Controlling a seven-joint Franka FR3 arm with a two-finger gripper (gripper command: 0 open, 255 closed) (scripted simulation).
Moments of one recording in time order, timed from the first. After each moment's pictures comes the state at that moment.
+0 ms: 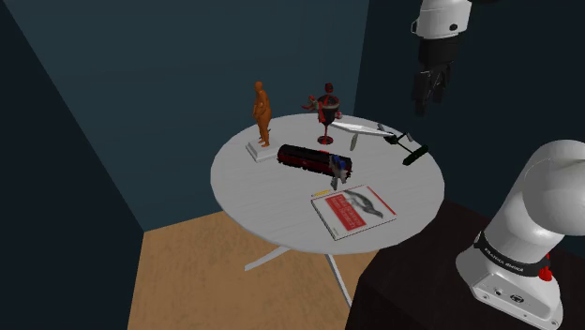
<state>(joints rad) 0.02 -0.77 -0.01 -2.39 -0.07 1.48 0.09</state>
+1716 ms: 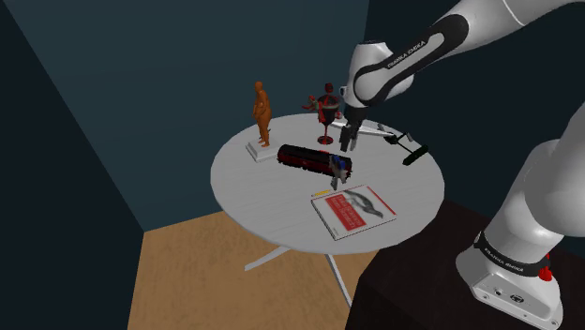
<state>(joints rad) 0.09 -0.06 -0.19 -2.38 -0.01 2.40 -0.31</state>
